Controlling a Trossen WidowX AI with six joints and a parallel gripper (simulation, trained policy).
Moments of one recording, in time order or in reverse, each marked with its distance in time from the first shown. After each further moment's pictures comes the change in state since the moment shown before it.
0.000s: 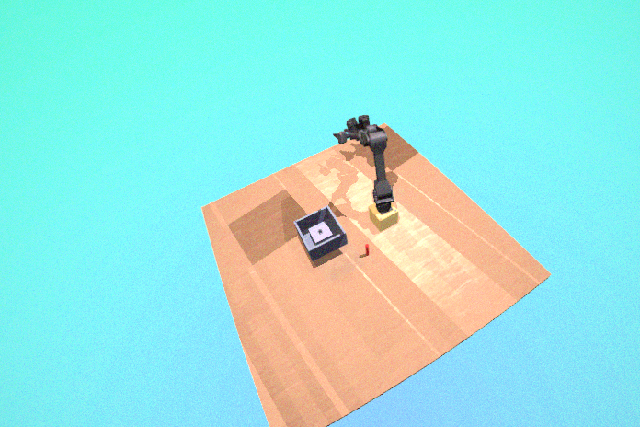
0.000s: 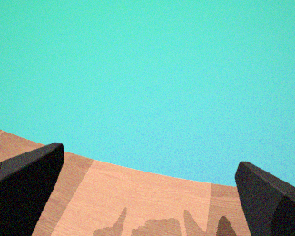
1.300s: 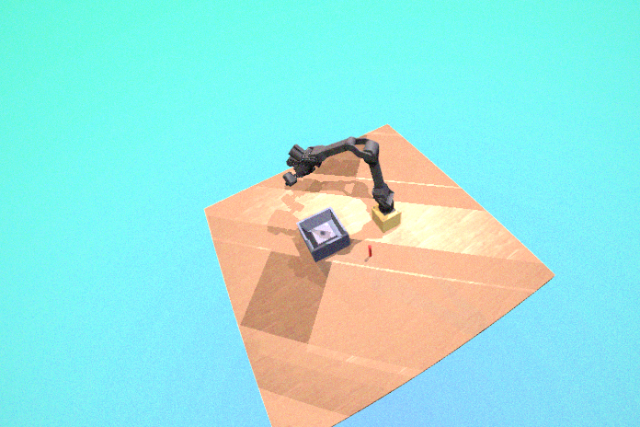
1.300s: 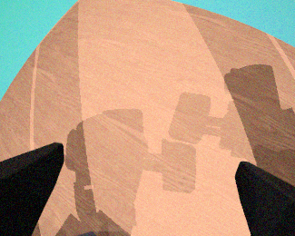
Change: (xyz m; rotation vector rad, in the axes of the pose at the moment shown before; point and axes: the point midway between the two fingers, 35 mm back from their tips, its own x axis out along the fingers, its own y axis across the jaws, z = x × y) arm 0.037 0.374 -0.107 -0.030 0.692 0.122
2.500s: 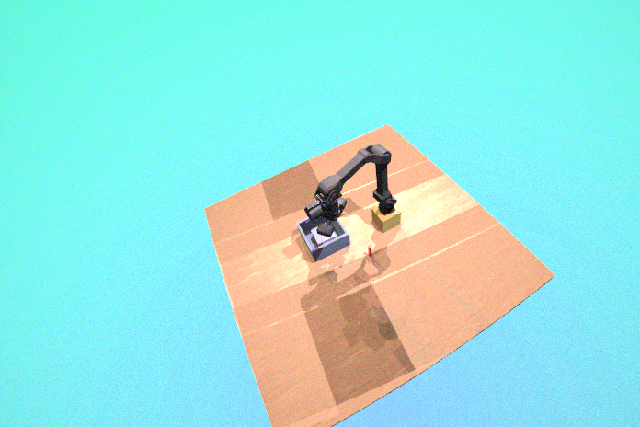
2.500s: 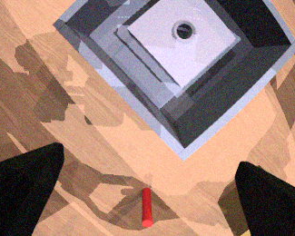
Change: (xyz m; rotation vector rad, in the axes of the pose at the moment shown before) arm -0.157 0.126 -0.272 -0.293 0.608 -0.236
